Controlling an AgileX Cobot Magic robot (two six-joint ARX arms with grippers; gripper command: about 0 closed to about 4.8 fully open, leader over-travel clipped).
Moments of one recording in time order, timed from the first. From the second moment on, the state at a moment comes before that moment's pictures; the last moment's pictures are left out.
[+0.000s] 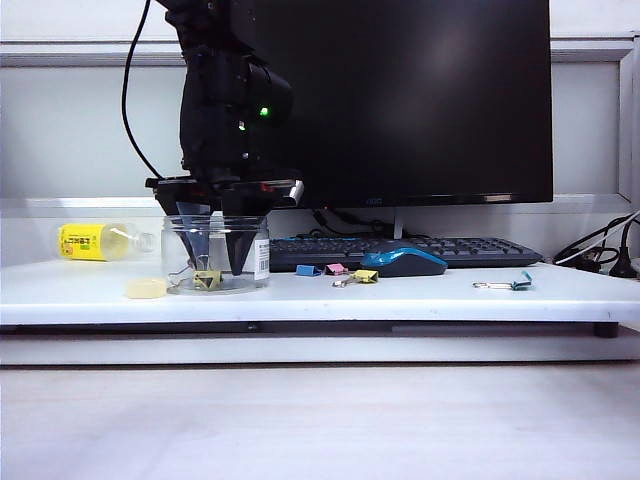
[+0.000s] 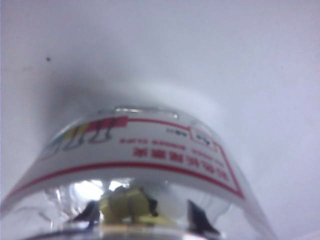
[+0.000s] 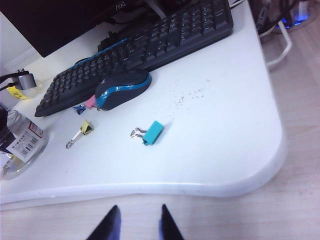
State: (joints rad) left arm -0.50 2.30 2.20 -1.43 0.00 0.03; right arm -0.03 0.02 0.01 -0.14 -0.36 0.45
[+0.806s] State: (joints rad) left arm -0.50 2.32 2.19 -1.43 -0.04 0.03; right arm -0.03 0.02 0.01 -0.14 -0.36 0.45
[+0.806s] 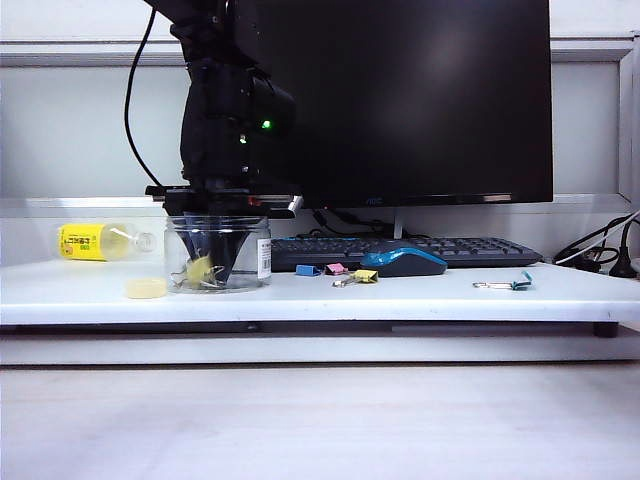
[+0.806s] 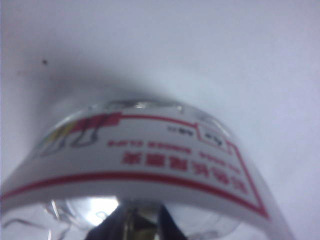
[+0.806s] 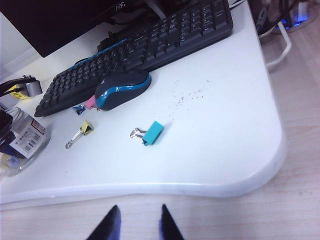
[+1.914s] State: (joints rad) left arm -0.50 2.24 2.31 -1.39 -0.06 0.05; right arm -0.03 0.02 0.01 -0.14 -0.35 0.45
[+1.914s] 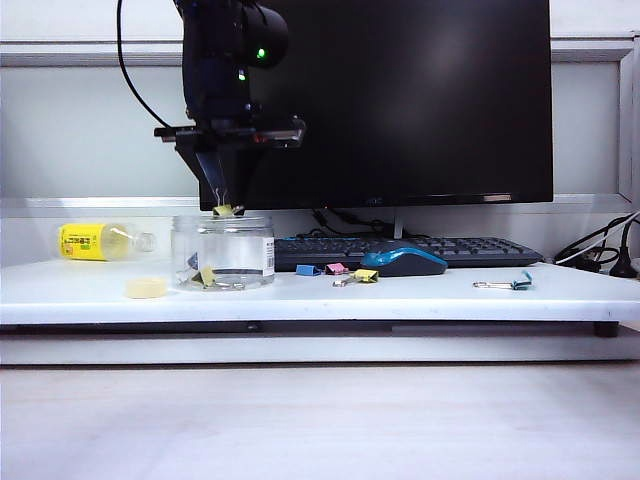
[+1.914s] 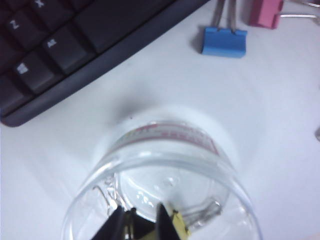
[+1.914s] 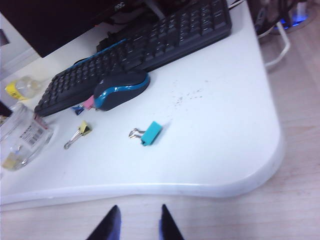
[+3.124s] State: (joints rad) left arm -0.63 2.36 2.36 -1.24 0.17 0.08; right arm -0.03 0.02 0.01 -0.14 -0.34 0.45
